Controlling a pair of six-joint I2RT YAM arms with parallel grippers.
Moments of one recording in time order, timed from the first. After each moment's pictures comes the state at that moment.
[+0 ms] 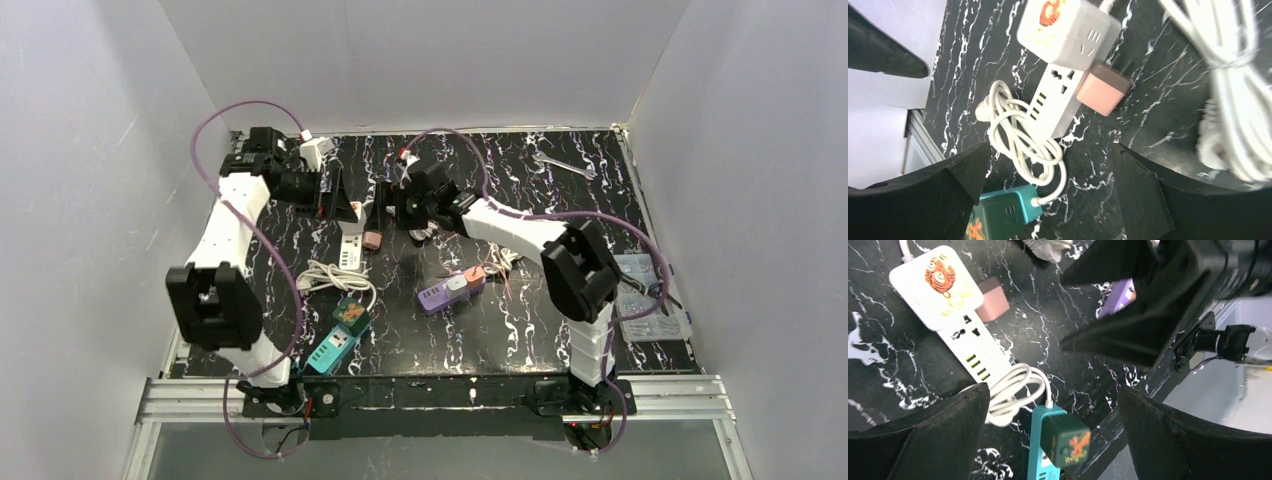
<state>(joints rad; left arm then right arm) 0.00 1.67 1.50 -1.04 0.75 0.18 0.80 1.99 1.51 -0.13 -0.28 0.66</state>
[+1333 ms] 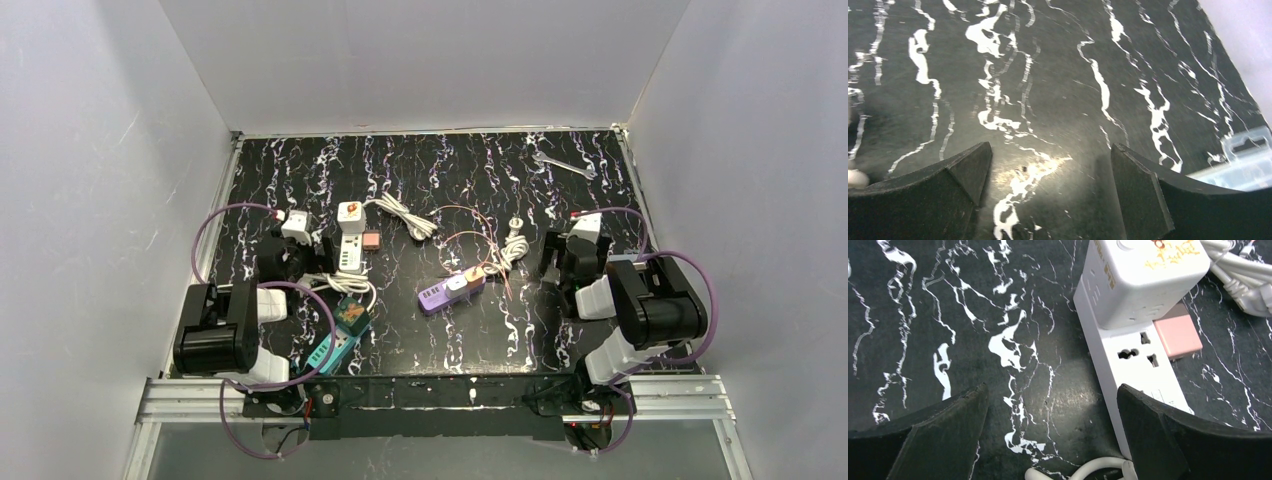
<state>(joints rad) 0.05 1.47 0.33 0.74 0.33 0.04 0.14 1.60 0.26 0.97 0.41 0.02</state>
